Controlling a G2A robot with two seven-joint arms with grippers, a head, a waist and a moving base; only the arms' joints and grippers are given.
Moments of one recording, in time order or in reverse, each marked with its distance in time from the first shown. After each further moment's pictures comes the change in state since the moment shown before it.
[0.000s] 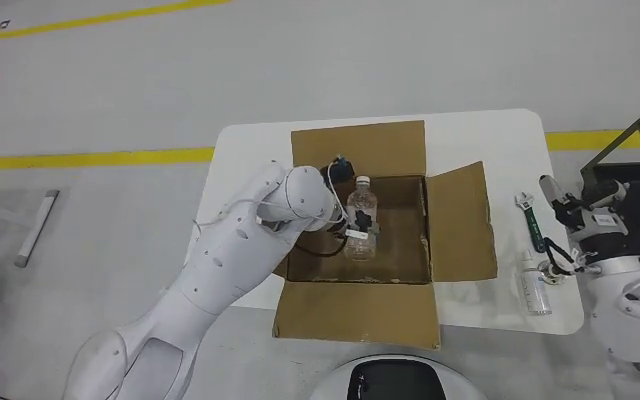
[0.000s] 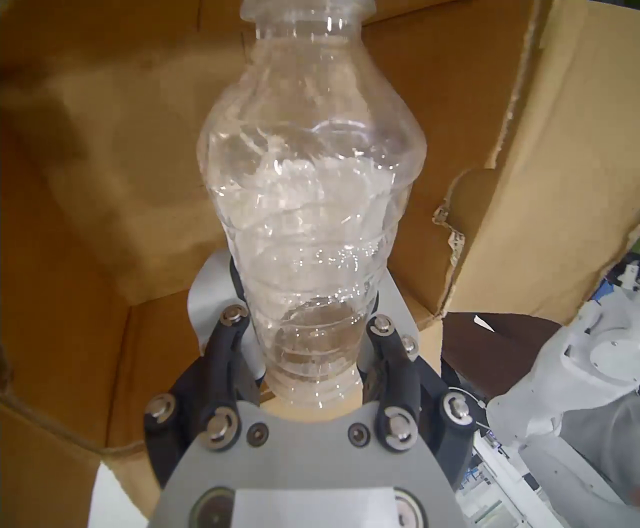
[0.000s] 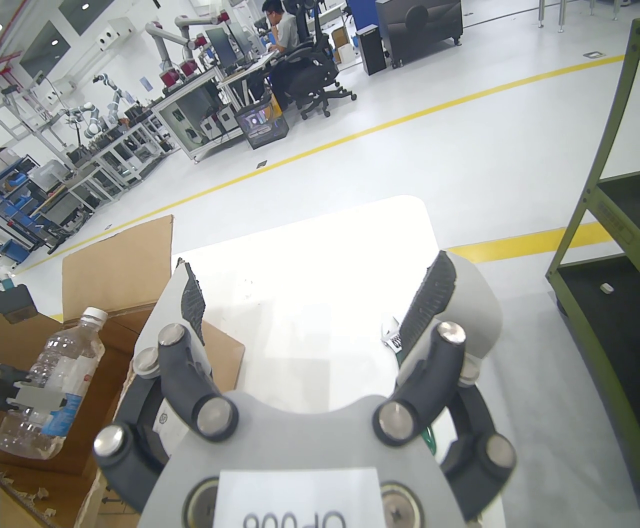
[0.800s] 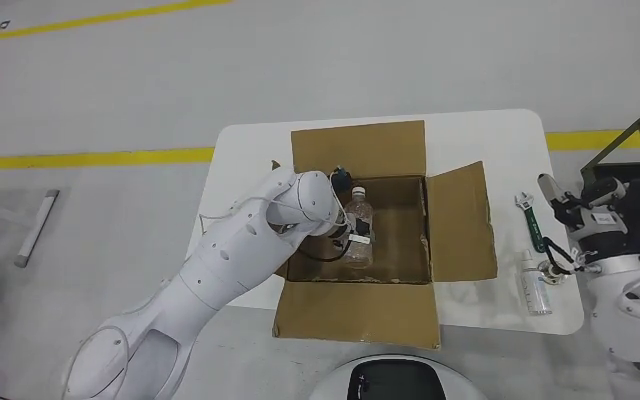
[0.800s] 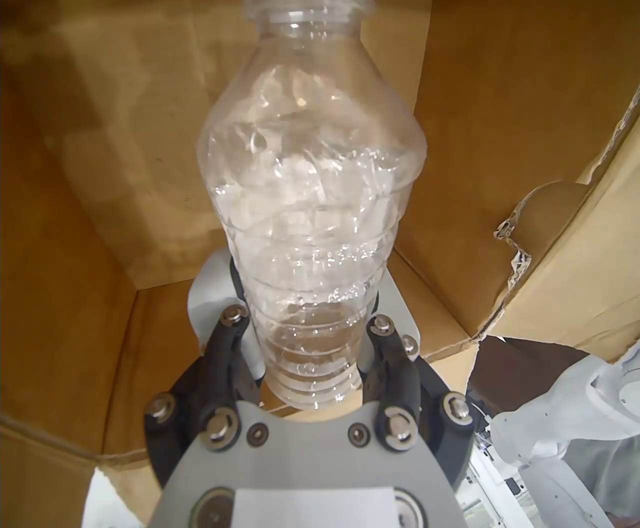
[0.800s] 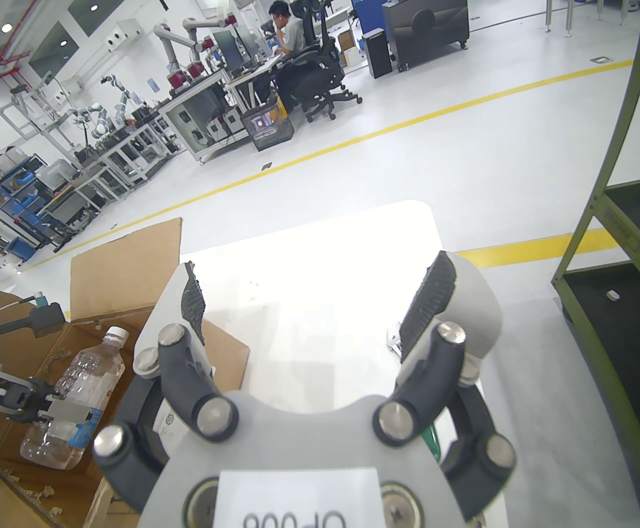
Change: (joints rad) left arm -0.061 0.013 0.140 0.037 -0.105 0.046 0.051; right arm 0.004 -0.002 0.001 -0.004 -0.005 -0.018 0.007
